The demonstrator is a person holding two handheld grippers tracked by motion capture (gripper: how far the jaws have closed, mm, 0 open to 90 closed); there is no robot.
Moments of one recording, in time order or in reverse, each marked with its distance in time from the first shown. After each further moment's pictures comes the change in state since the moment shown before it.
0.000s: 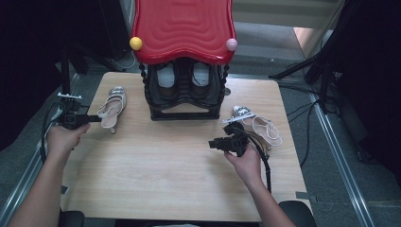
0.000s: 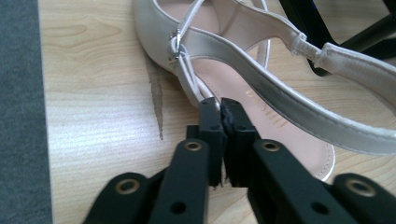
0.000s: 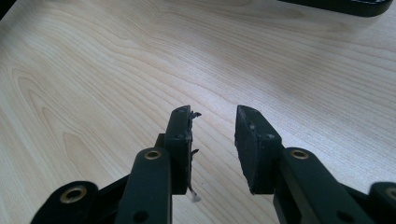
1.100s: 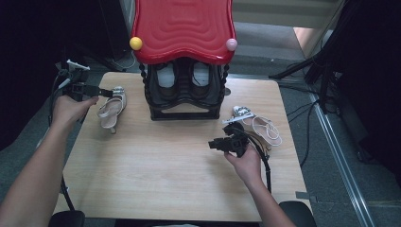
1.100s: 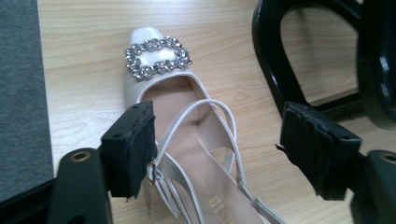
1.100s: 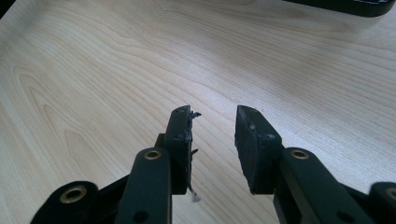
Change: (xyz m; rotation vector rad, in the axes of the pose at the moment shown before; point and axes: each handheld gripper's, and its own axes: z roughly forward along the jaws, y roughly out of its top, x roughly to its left) left arm -0.029 0.088 0.002 0.033 0.041 0.057; right arm 0.002 -0.001 -0.001 0.002 0.001 -0.014
